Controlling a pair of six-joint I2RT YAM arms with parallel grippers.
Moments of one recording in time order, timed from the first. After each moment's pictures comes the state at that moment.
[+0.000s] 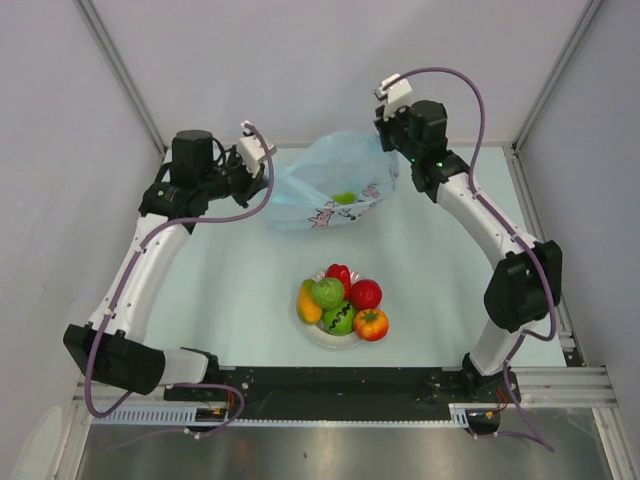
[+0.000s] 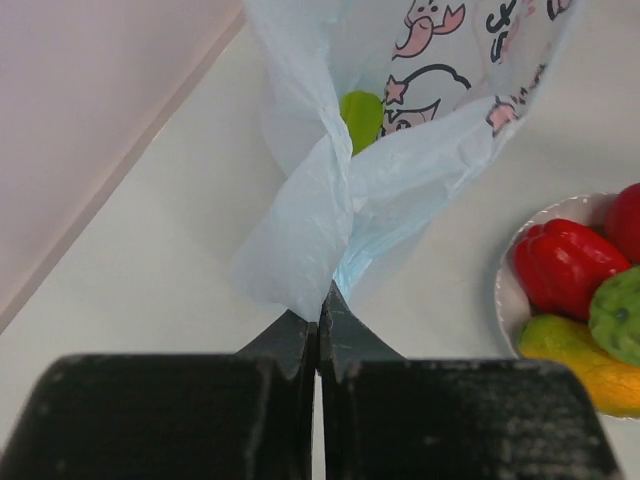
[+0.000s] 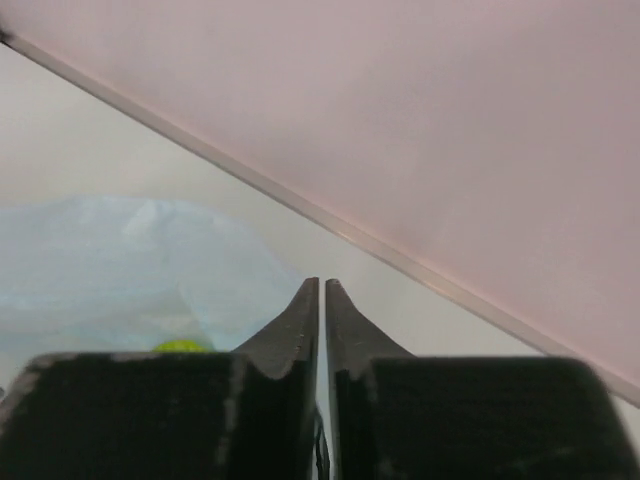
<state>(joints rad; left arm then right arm) -0.24 1.33 1.46 -0.65 0.49 0.52 0.42 1.77 1.66 -0.01 -0.09 -0.21</state>
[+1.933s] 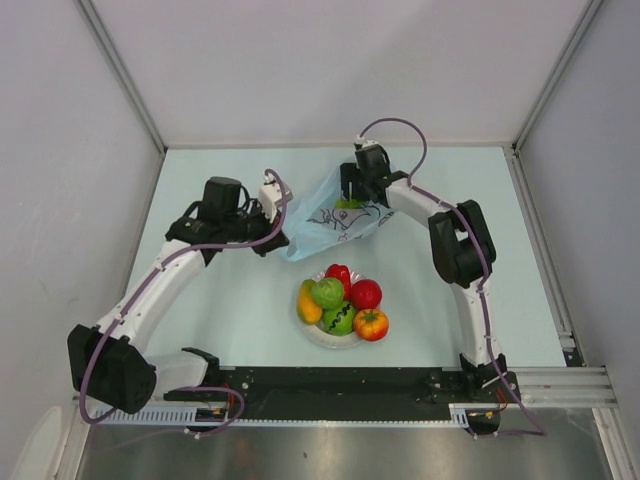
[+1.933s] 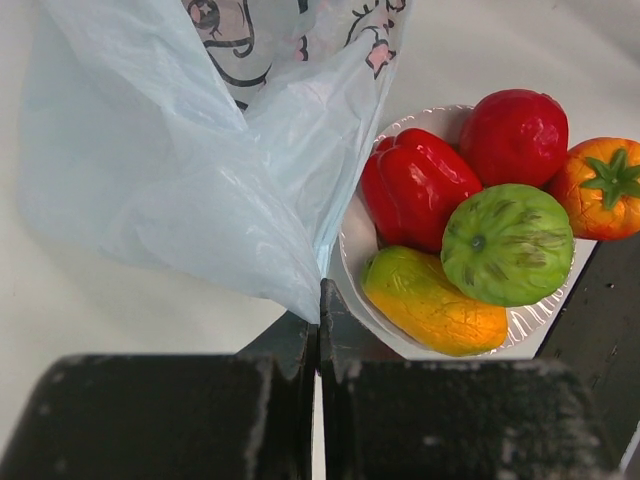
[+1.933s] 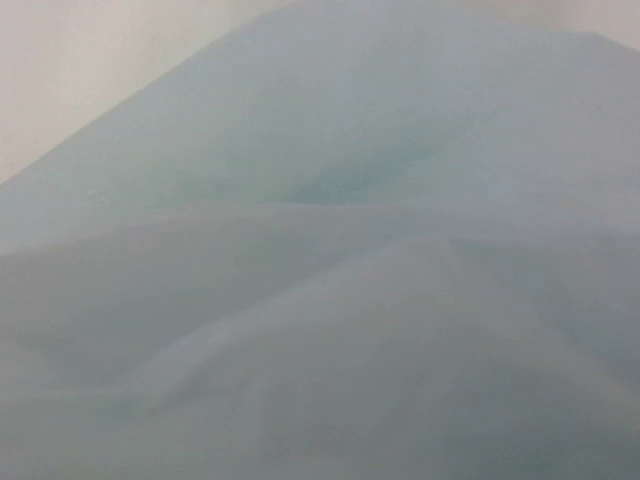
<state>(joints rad) -0.34 1.22 1.07 -0.59 0.58 0.30 0.47 2.21 1.72 -0.24 0.08 0.31</state>
